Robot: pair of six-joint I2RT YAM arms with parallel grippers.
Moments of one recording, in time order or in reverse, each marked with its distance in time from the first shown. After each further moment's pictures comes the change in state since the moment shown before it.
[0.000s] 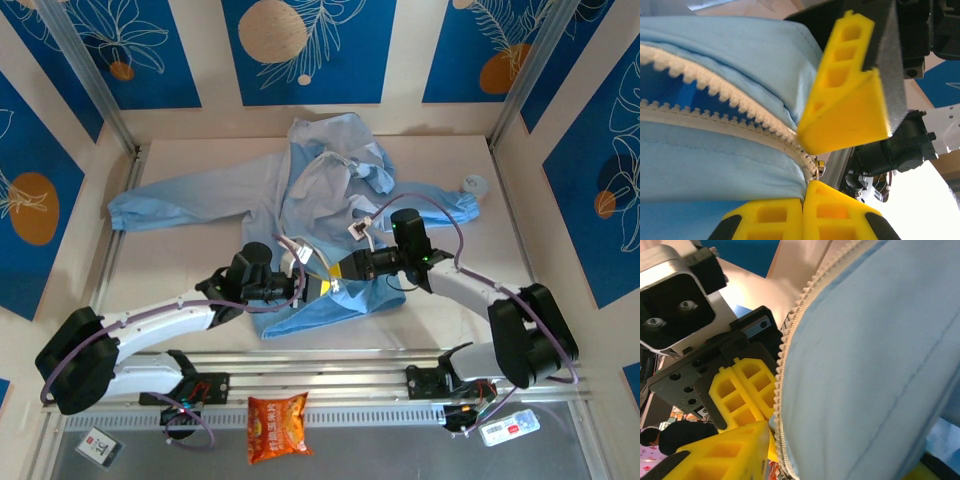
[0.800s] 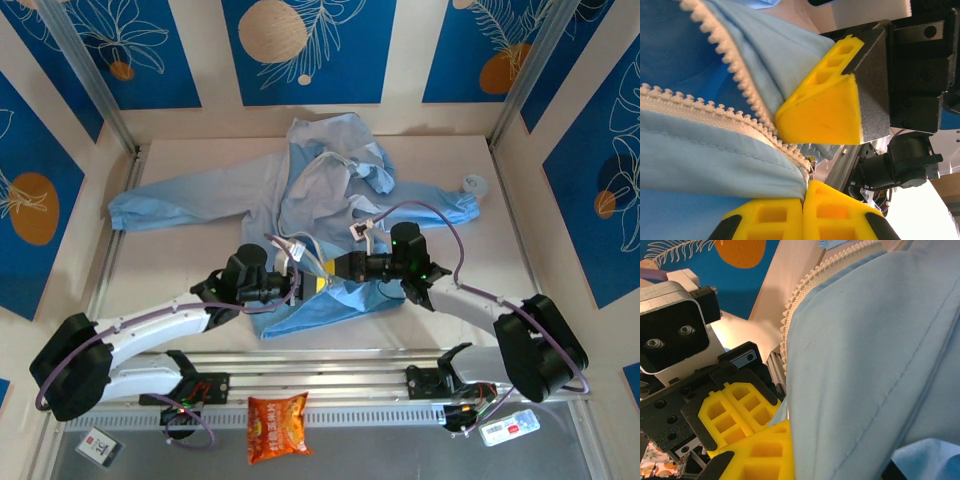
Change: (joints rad) left arm 0.020 -0.043 -0.034 0.006 -0.060 -0.088; right arm 0.083 -0.091 -0.132 0.289 0.296 0.246
